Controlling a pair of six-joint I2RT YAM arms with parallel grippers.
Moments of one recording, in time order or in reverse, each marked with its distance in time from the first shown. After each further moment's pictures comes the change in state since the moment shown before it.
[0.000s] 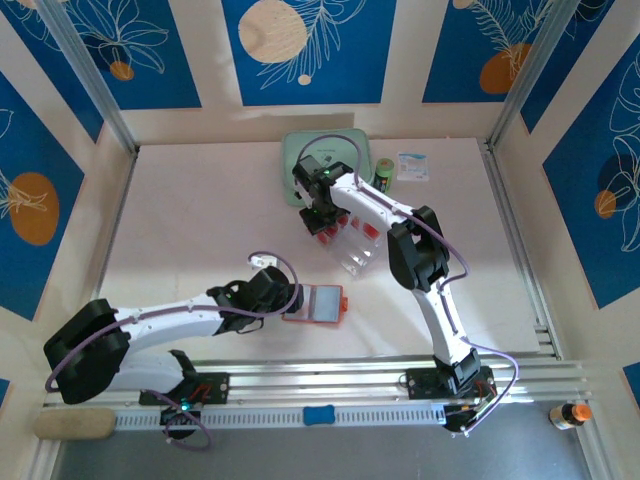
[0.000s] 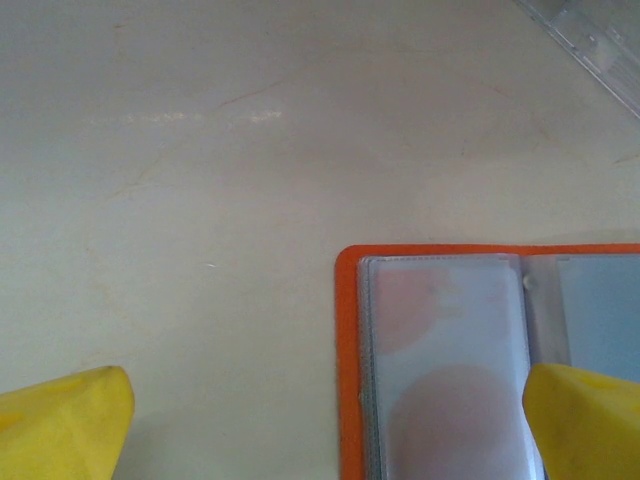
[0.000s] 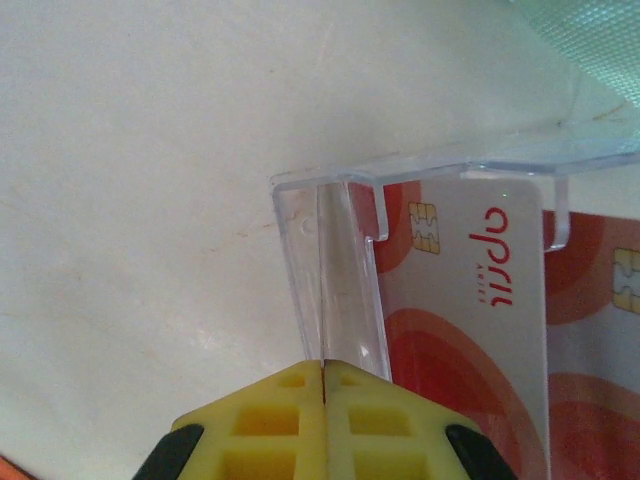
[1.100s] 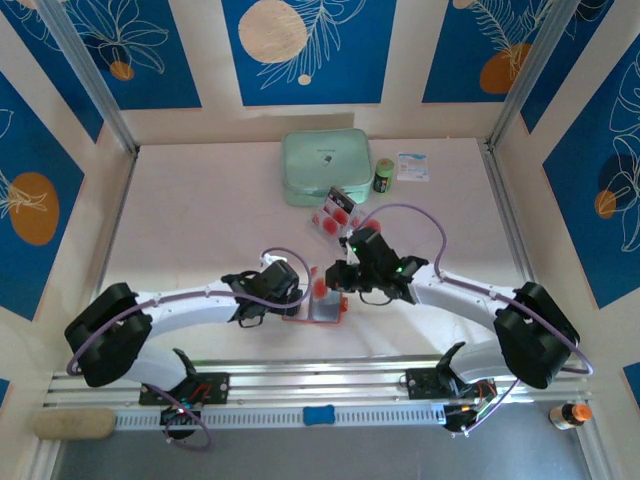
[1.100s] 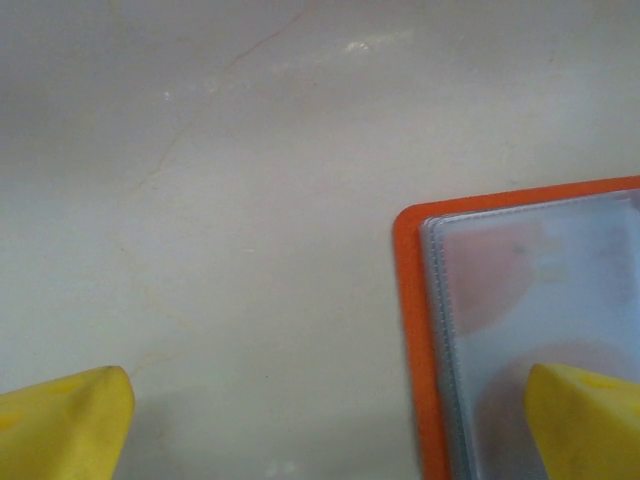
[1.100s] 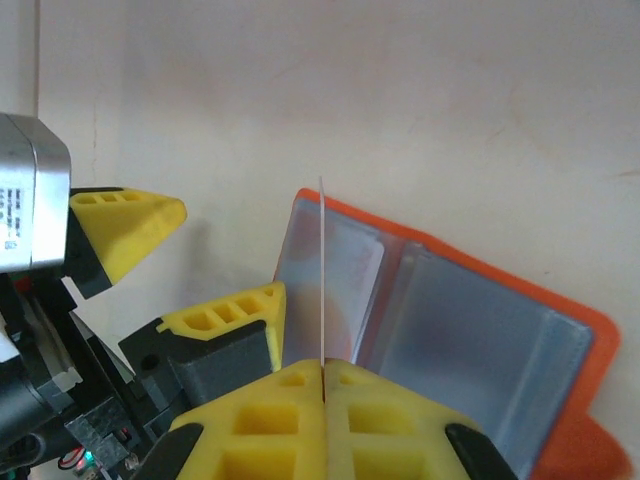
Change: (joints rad) left arm 0.015 0.143 0.127 -0.195 -0.009 0.157; right arm 0.135 -0.915 -1.344 0.994 -0.271 0.769
